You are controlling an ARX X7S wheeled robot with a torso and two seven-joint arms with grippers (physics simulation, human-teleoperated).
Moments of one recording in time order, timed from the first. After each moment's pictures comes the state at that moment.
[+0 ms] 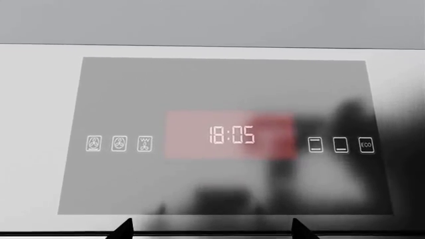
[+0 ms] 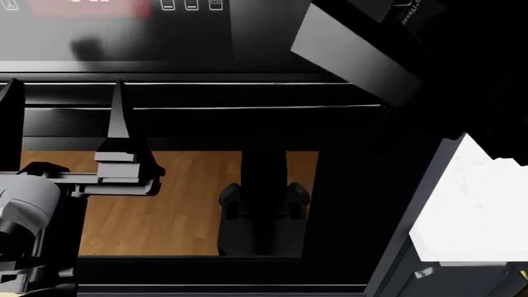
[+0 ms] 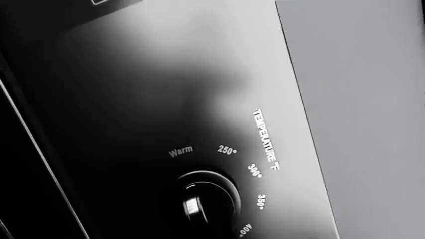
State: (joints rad) left arm -0.63 -1.05 0.72 0.89 -0.74 -0.03 -1.06; right arm 2.34 0.58 -1.23 -0.43 2.24 1.54 1.37
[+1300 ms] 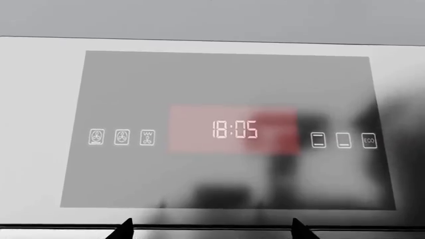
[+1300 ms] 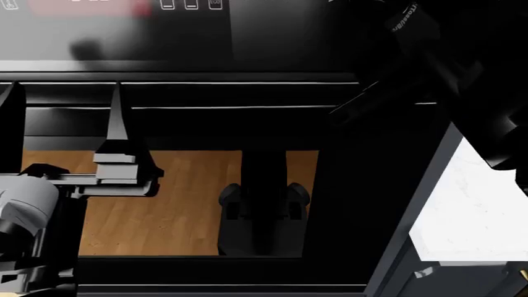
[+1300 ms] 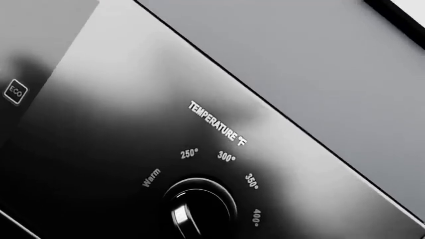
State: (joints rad) left arm -0.60 -1.05 0.71 0.87 -0.73 0.00 -1.05; right arm 2.01 0.79 -0.99 -0.61 2.03 1.09 1.30
